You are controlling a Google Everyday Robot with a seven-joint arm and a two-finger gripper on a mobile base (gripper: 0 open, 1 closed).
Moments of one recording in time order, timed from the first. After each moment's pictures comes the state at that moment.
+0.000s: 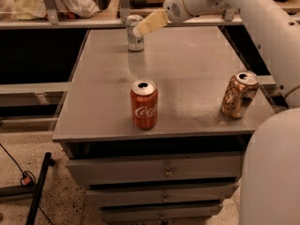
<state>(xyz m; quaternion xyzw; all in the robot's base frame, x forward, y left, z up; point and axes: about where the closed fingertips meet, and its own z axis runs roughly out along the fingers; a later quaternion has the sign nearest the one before) 0.770 -0.020 0.958 -0.42 0.77 0.20 0.44</state>
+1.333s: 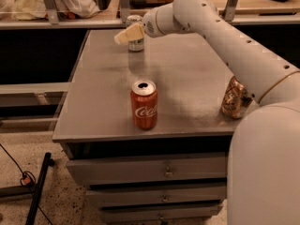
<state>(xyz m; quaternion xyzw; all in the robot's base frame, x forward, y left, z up) 0.824 0.036 0.907 -0.37 0.76 0.20 0.50</state>
